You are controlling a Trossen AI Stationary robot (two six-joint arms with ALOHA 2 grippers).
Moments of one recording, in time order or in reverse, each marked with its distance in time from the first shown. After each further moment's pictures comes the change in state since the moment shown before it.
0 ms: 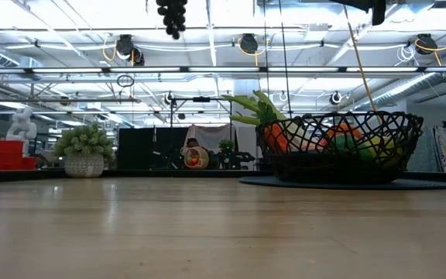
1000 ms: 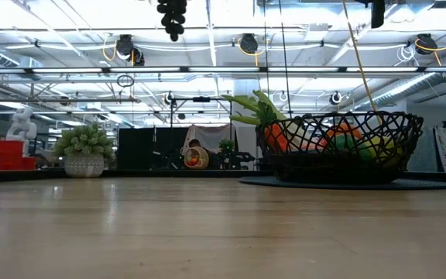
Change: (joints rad) left arm -0.013 0.000 0.000 -0.080 0.257 -0.335; right arm 0.000 0.005 0.000 0.023 0.003 0.165
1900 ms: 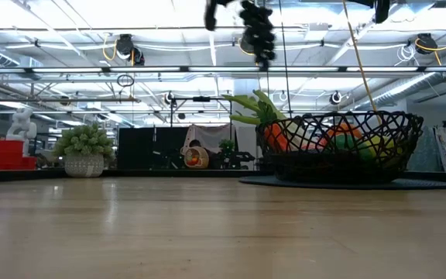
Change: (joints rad) left arm 0.081 0.552 0.383 0.042 0.062 -0.273; right arm 0.000 -0.036 0.000 -0.093 -0.002 -0.345
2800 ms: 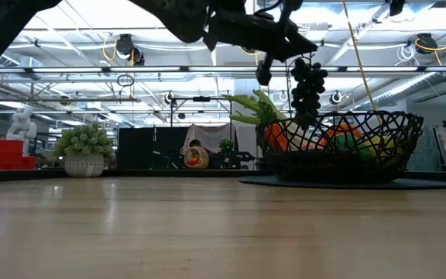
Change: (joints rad) left arm -0.013 0.487 0.257 0.126 0.038 -0.214; right arm 0.000 -0.124 0.000 -0.056 -0.002 -0.074
